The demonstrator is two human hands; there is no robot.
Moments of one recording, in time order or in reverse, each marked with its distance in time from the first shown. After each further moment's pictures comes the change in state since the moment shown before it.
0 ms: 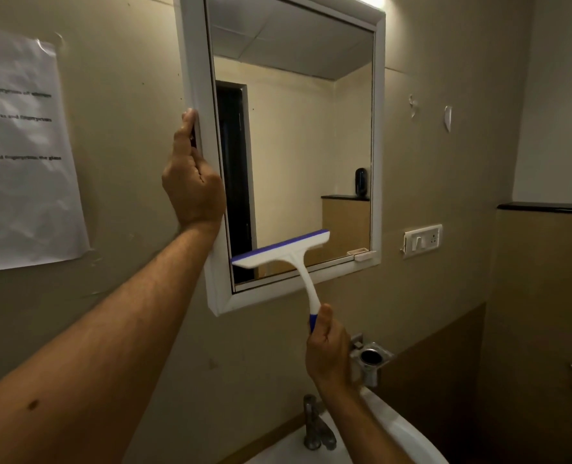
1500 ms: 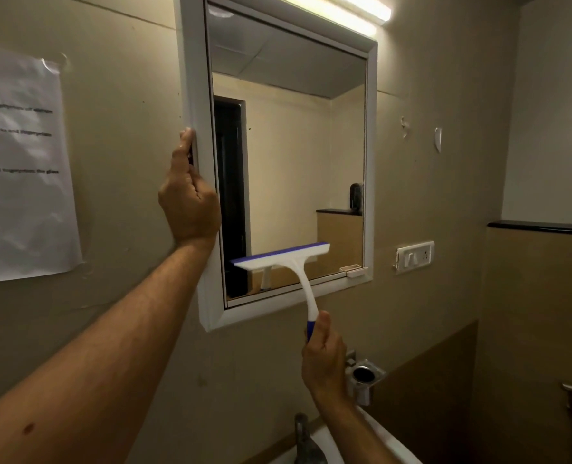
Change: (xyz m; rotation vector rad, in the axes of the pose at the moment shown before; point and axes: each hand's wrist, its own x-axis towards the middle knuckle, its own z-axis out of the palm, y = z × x) left_hand 0.001 0.001 -0.001 0.028 -0.016 -0.002; right_hand 0.013 -0.008 -0.004 0.011 -0.017 0.077
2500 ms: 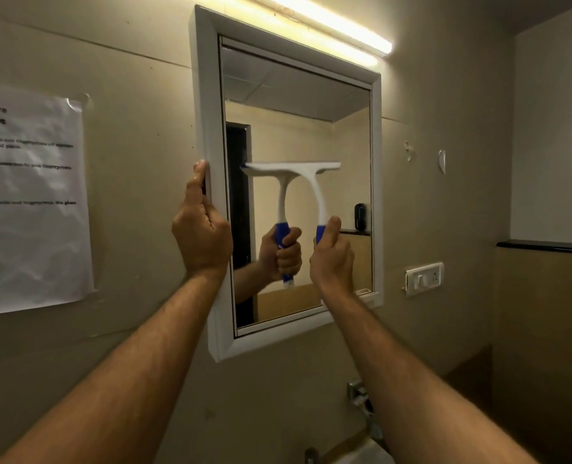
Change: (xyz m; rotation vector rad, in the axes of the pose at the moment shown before) left_hand -0.001 -0.008 0.003 0.021 -0.001 0.030; right_hand 0.121 -0.141 0.031 -0.017 0.083 -0.229
